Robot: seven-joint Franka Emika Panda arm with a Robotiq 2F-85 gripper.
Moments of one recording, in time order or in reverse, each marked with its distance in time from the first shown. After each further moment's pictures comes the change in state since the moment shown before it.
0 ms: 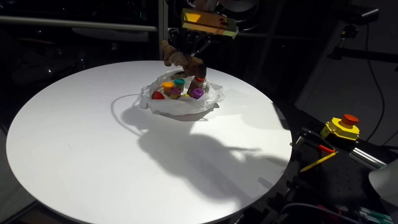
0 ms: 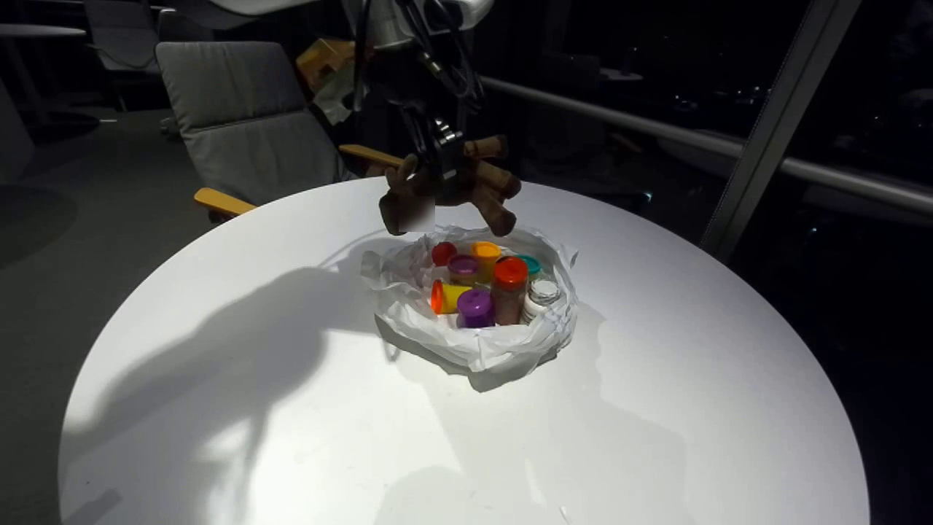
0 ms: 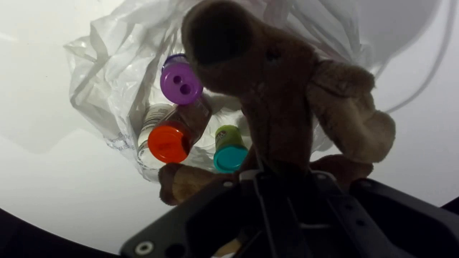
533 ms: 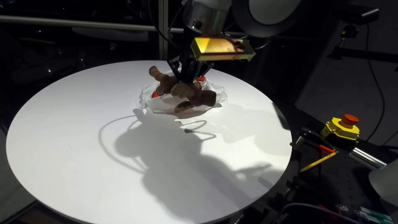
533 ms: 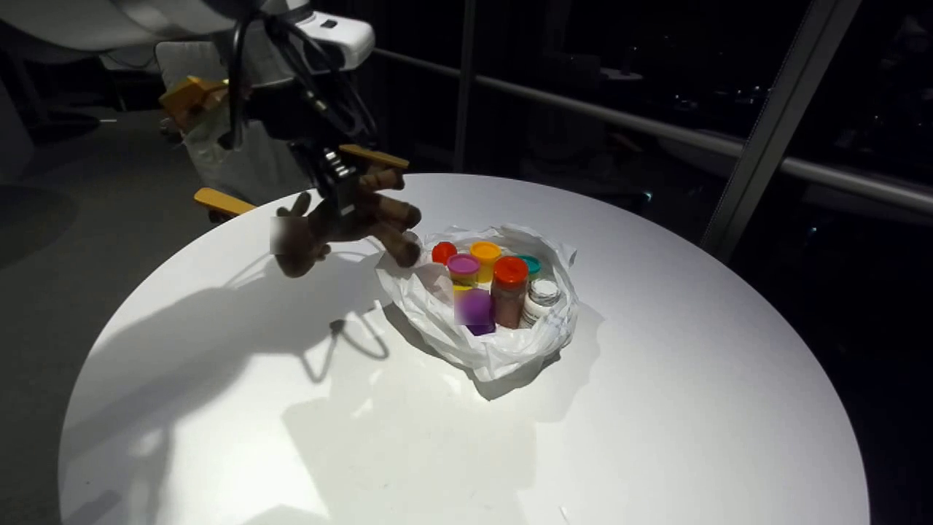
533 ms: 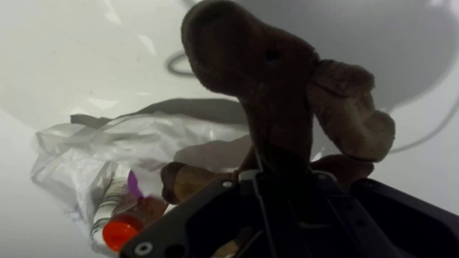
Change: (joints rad) arm 0.205 -0.072 -0.045 -0.202 0.008 0.050 -0.092
